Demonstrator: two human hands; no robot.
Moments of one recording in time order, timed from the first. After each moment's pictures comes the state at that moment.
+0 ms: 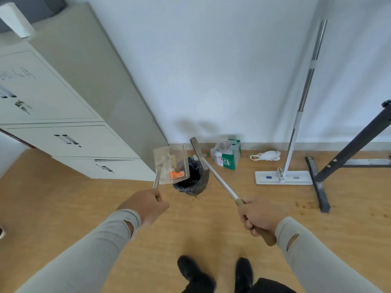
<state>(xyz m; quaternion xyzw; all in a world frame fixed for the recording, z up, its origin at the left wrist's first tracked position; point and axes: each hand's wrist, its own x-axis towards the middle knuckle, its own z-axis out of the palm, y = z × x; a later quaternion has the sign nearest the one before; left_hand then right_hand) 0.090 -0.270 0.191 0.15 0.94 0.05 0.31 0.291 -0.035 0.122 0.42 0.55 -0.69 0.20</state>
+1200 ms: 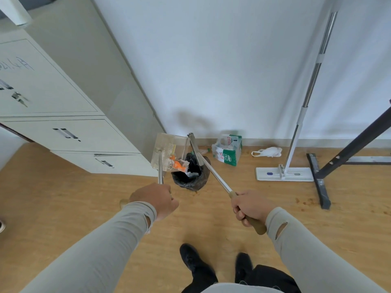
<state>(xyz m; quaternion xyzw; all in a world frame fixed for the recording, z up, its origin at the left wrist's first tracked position) 0.090 -0.250 0.179 0.27 0.92 -0.16 0.23 0.258 -0.047 0.111 0.43 0.51 -0.72 0.22</state>
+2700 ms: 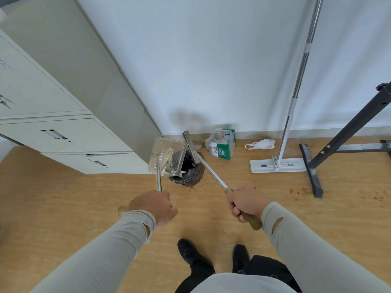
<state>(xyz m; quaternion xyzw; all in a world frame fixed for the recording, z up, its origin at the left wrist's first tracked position) 0.120 -0.246 0.159 0.30 0.90 -0.19 0.24 0.273 -0.043 0.118 0.44 0.51 -0.71 0.22</state>
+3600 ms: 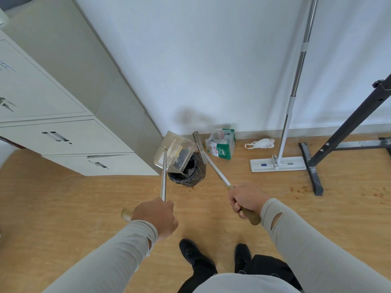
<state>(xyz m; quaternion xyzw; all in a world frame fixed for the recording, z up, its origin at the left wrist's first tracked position) 0.142 -0.269 0.149 0.35 0.87 -0.26 0.22 0.273 -0.047 0.108 0.48 0.47 -0.71 0.20</state>
